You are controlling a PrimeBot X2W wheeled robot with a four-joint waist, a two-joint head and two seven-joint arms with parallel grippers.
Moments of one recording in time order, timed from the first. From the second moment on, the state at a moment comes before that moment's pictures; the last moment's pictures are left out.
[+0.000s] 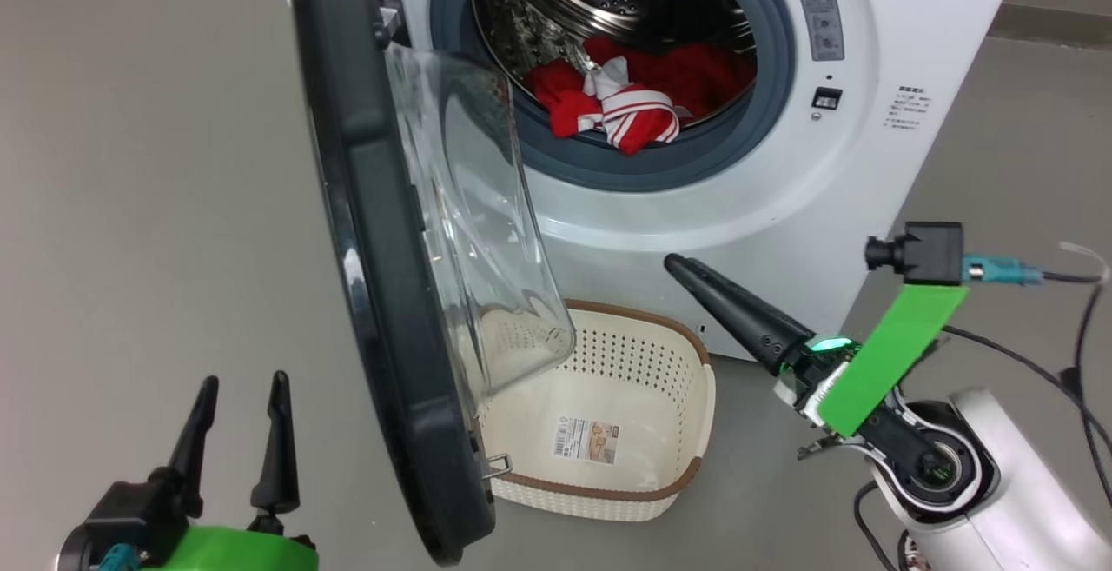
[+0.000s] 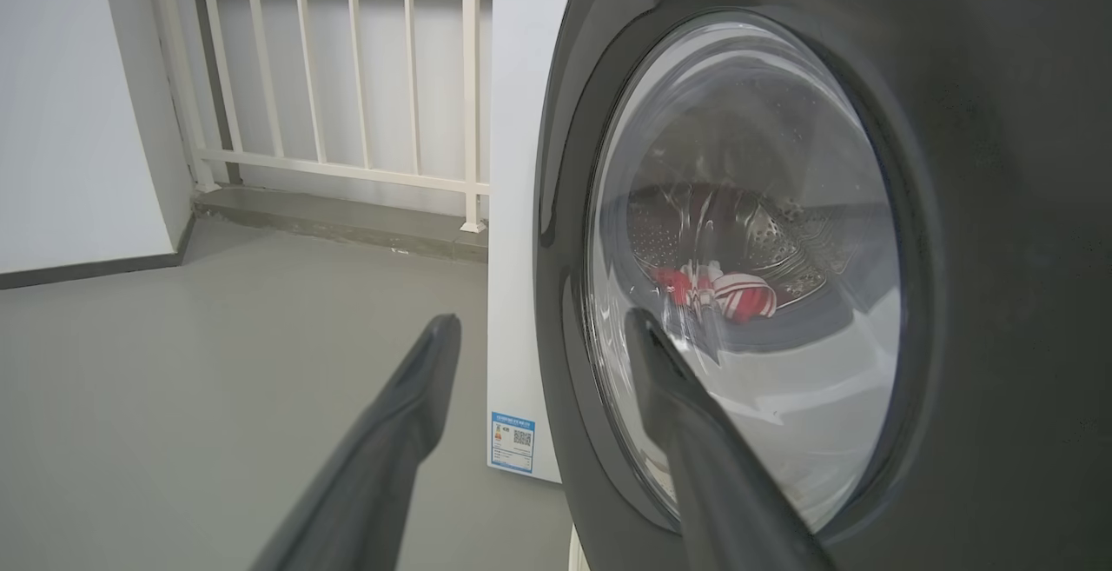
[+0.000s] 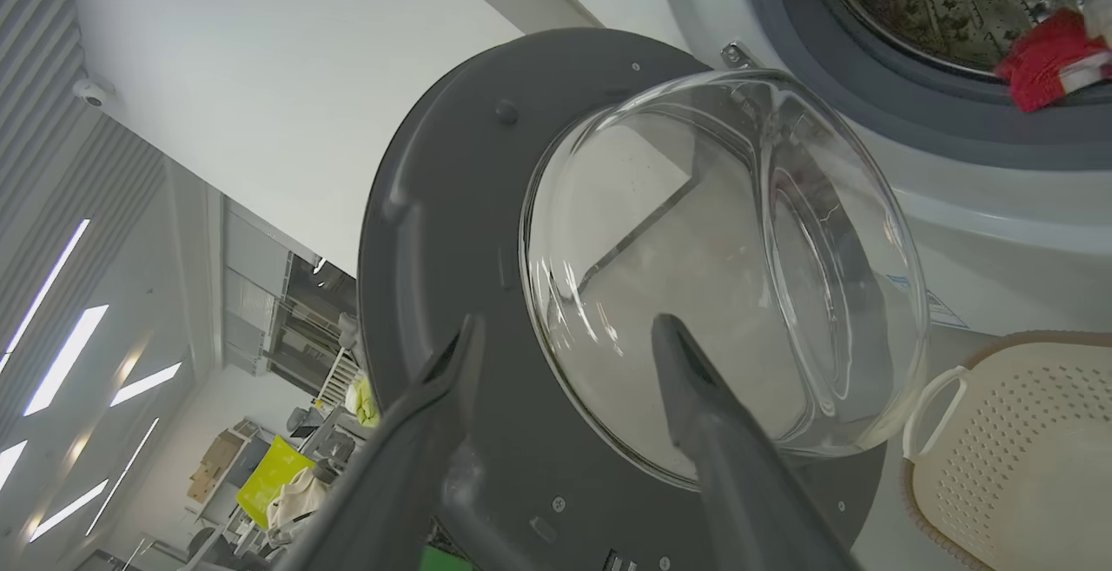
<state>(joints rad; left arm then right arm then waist) -0.08 0.03 0.01 0.18 -0.21 -0.13 -0.25 -0.39 -0.27 0.37 0.03 1.42 0.13 0.36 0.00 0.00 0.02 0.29</state>
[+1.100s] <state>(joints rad) -0.05 0.03 0.05 0.15 -0.20 -0.13 -0.25 -0.20 -0.32 0.30 0.22 0.66 0.13 -0.25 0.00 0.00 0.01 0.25</state>
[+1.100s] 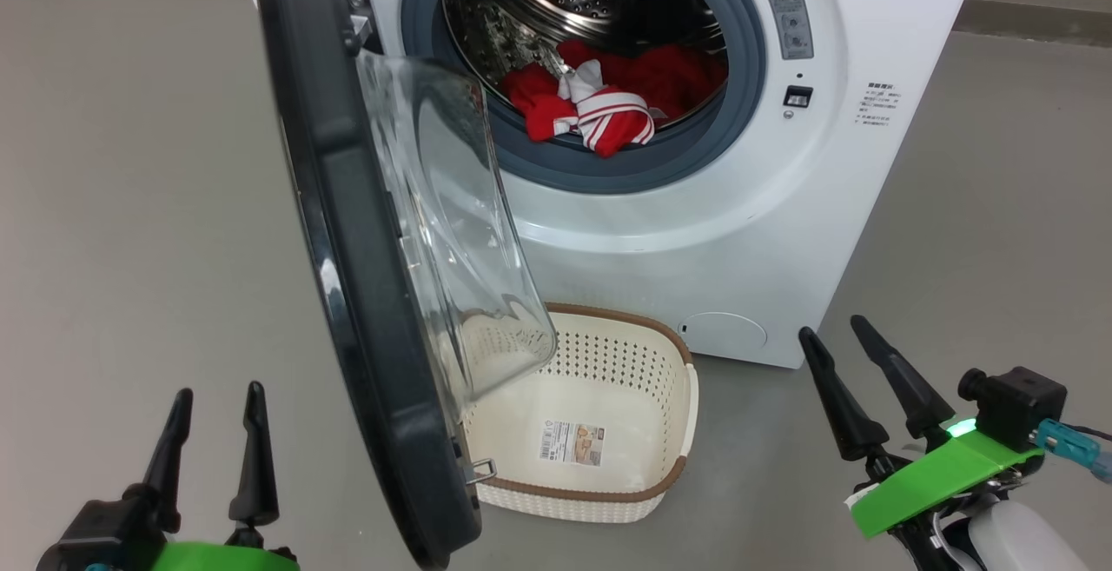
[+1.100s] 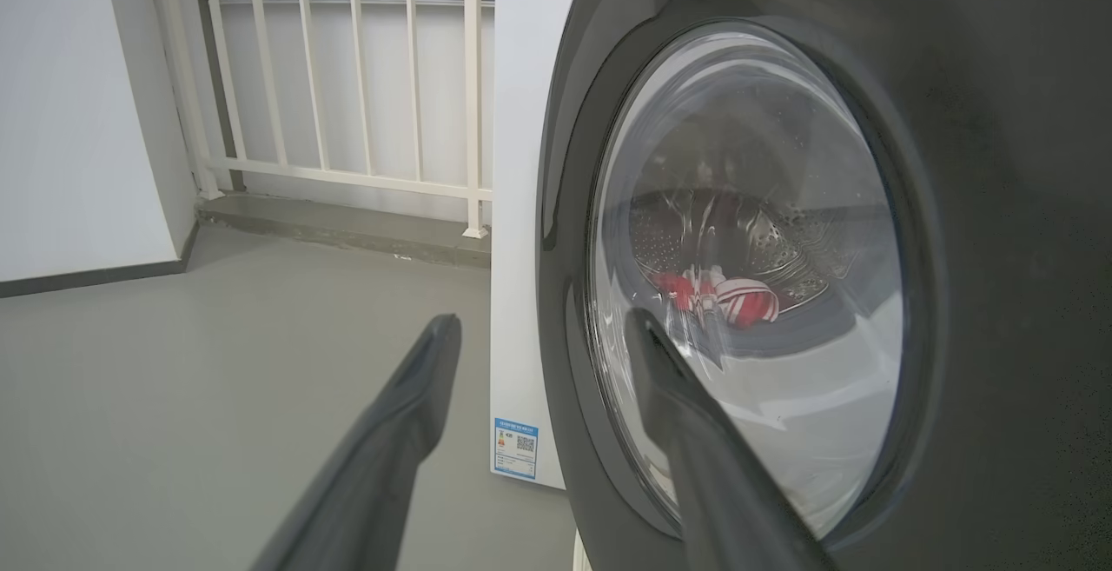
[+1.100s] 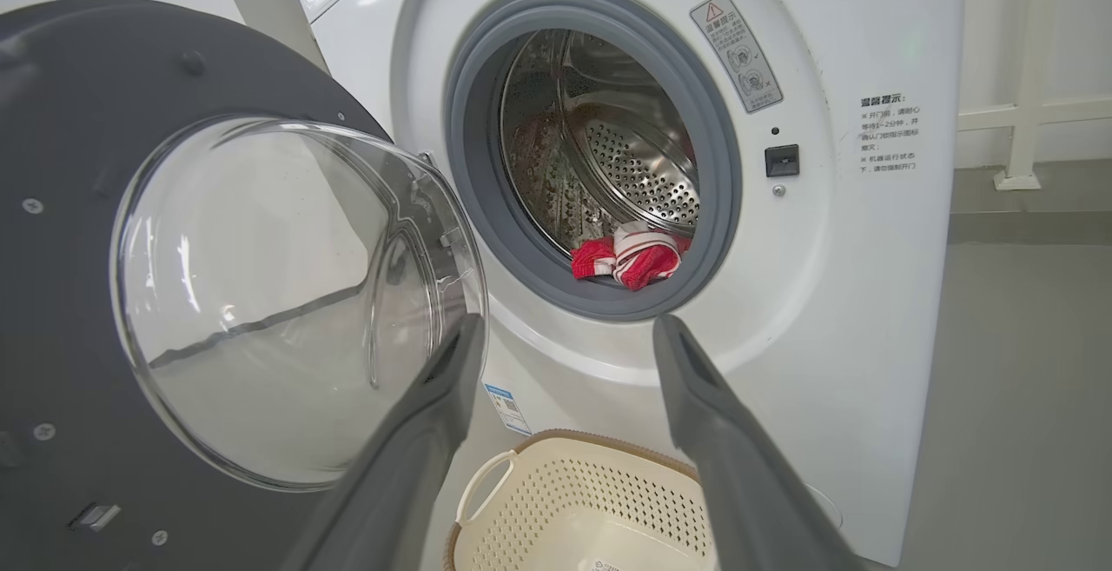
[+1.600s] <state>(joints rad) -0.05 0.03 0.06 0.15 -0.20 -0.13 -0.25 -0.16 -0.27 0.20 0.21 0.54 0.13 -0.25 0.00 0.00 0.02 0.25</state>
